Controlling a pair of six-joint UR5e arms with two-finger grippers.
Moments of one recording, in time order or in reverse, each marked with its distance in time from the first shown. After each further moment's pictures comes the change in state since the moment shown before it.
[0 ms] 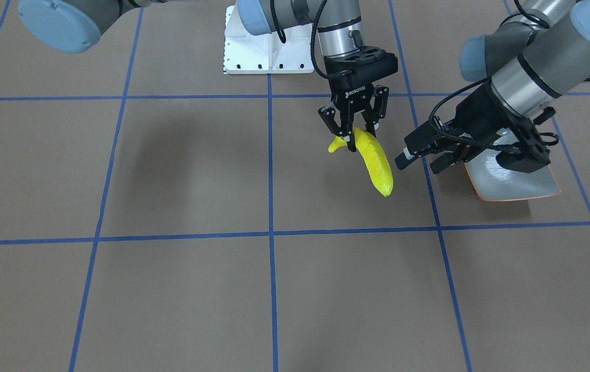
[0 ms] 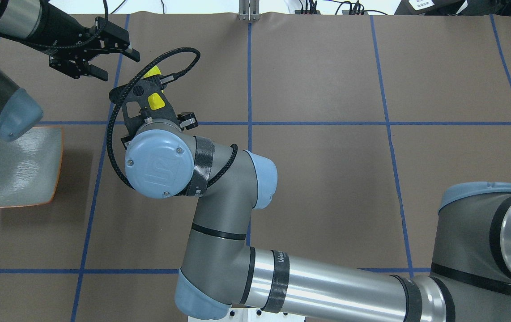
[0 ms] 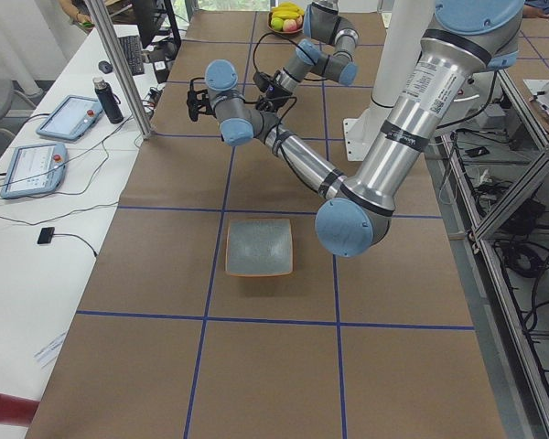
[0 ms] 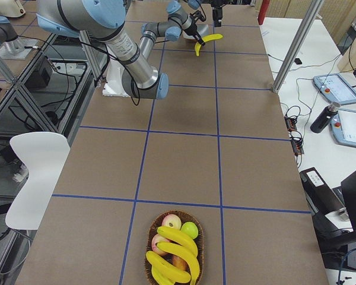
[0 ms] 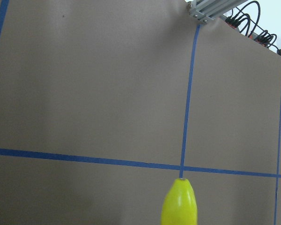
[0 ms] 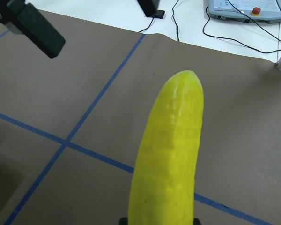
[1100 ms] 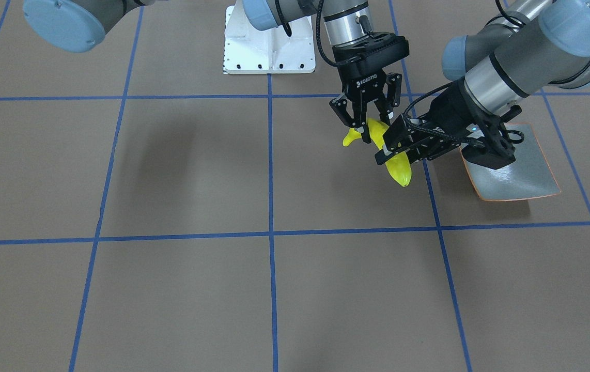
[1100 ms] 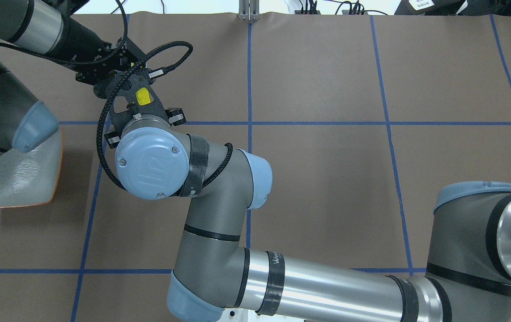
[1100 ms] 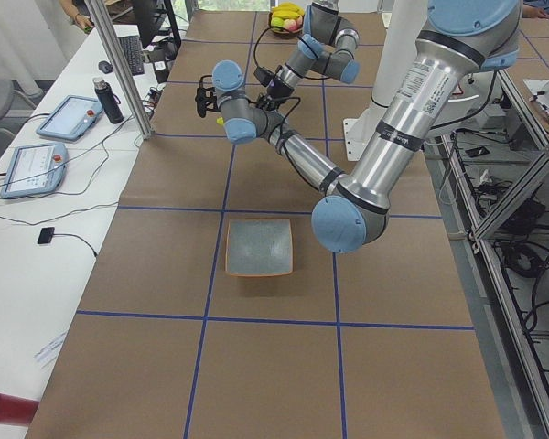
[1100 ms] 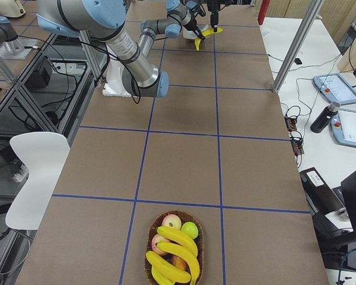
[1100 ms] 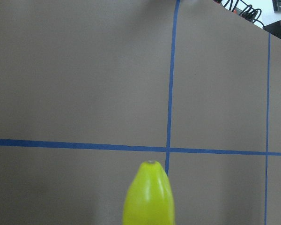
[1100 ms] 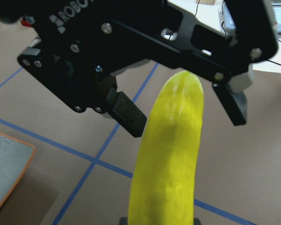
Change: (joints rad) left arm 0.047 -0.010 0.008 -0.049 0.002 0.001; right arm -0.001 0.014 0.002 0.056 -0.002 -0.002
